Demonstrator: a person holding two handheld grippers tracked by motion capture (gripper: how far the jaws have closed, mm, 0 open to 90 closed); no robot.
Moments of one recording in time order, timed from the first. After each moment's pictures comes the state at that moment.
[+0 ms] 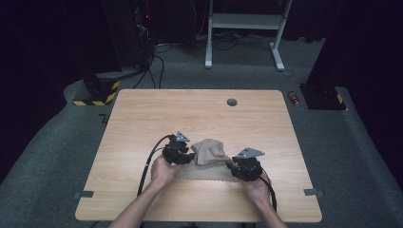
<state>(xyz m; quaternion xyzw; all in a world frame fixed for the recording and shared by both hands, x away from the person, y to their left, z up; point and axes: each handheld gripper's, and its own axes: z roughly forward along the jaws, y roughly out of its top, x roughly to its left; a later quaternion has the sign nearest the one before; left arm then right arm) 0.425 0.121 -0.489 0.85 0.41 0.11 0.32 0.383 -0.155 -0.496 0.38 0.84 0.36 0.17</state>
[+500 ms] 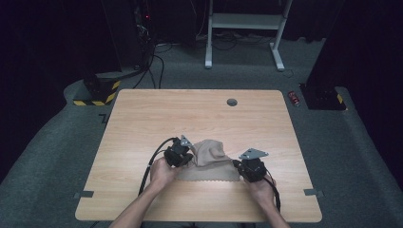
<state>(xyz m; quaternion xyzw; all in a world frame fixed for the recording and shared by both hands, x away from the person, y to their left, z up) 0.414 0.119 -0.487 0.88 0.36 0.12 0.29 0.378 -0.168 -0.493 0.38 0.84 0.35 0.17</state>
